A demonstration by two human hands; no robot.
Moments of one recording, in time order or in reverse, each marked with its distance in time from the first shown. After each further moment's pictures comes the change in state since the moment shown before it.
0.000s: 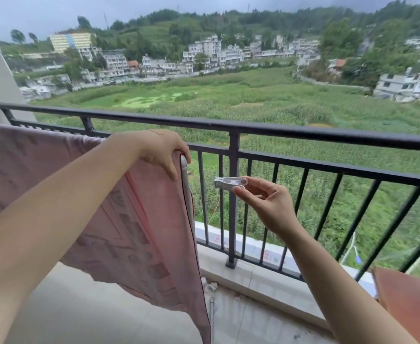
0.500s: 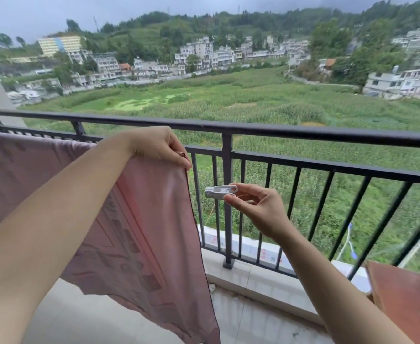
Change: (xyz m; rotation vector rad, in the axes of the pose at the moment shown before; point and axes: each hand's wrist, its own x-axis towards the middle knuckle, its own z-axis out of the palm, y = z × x) left_hand -0.001 0.002 -0.006 -0.403 0.015 0.073; right_hand -0.003 0.010 -0.003 -0.093 -0.042 -0.012
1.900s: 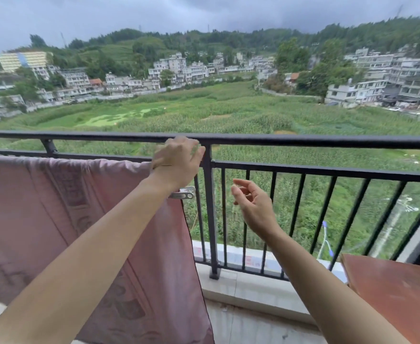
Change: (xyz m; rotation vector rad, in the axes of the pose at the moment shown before) left_hand 0.033 0.052 0.076 0.239 0.752 0.031; right_hand -0.001 0.005 -0.011 -0.158 0.253 0.111
